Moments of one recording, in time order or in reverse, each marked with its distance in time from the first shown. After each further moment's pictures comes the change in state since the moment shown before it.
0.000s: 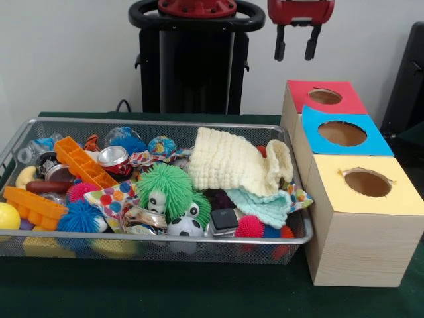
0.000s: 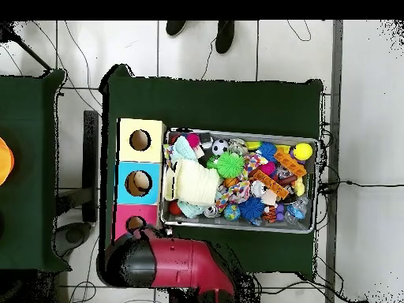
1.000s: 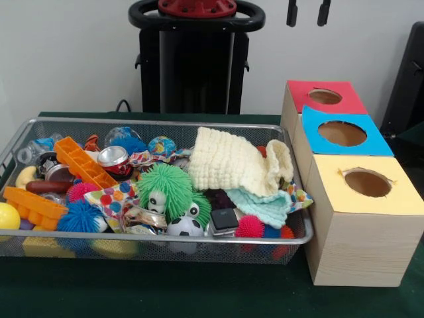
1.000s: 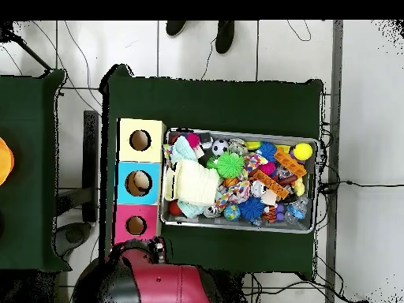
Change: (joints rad) arm 0.032 -0.191 0.001 0.060 -0.005 0.065 0.000
